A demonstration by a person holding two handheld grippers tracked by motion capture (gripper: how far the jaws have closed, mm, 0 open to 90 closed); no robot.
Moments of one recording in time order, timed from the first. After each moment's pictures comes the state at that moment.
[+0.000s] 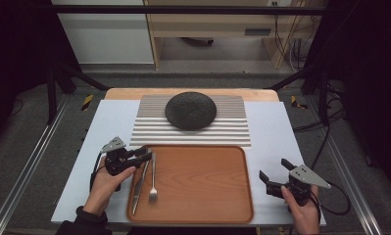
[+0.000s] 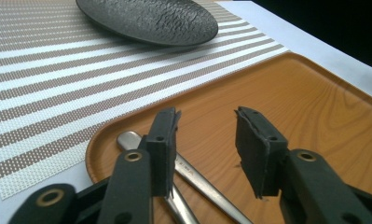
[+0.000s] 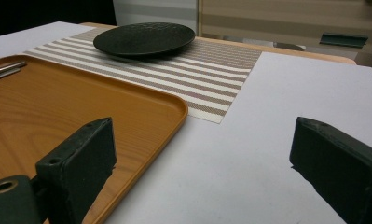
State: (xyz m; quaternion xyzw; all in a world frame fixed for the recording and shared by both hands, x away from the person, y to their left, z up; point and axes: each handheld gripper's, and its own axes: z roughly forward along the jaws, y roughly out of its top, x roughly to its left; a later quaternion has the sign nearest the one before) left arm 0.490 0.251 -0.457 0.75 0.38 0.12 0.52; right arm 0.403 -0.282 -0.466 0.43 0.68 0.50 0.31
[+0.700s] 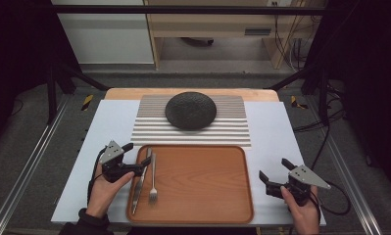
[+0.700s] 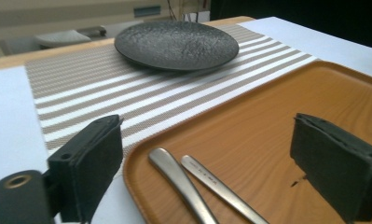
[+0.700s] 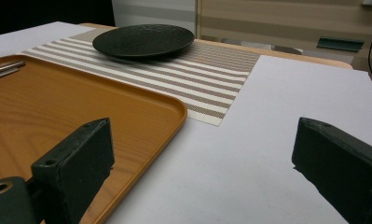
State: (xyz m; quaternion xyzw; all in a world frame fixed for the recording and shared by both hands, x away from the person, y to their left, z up) left arm 0.470 0.250 -0.453 0.74 0.36 0.23 0.52; right arm 0.402 -0.281 -0.464 0.43 0.68 0.50 0.31
